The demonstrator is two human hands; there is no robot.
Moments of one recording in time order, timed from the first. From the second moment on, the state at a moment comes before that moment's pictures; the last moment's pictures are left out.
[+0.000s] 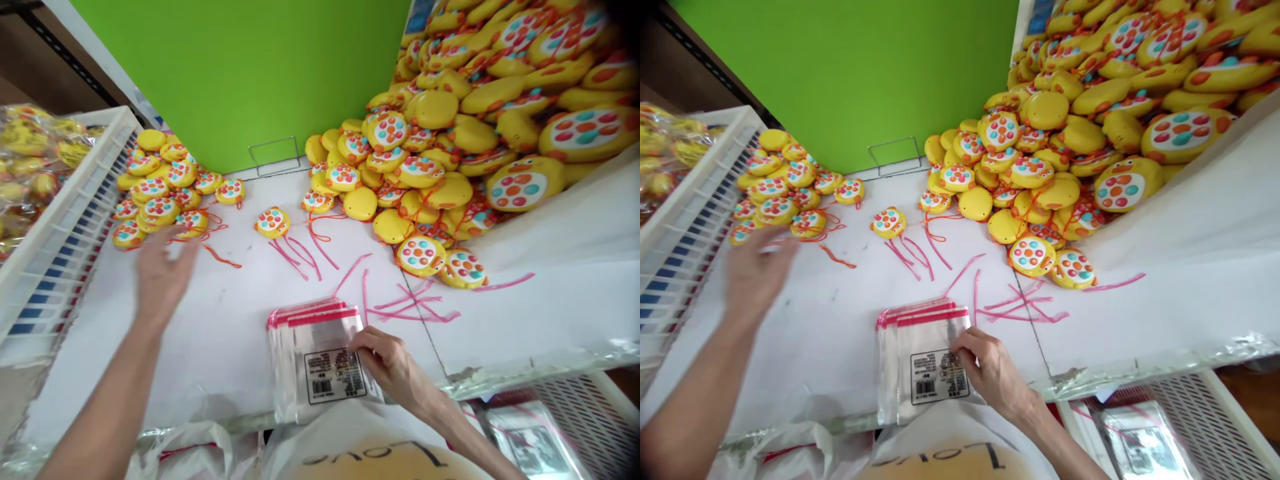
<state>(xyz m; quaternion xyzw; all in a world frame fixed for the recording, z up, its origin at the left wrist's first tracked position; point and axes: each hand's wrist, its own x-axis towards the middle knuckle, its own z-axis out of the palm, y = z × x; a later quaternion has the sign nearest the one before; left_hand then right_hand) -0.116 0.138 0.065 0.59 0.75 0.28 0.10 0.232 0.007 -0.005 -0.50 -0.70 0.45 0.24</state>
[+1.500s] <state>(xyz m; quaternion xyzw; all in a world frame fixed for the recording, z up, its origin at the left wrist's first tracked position) 0.034 0.013 0.025 0.40 0.52 0.42 0.62 0.179 0.042 0.023 -0.42 -0.79 0.31 0.34</state>
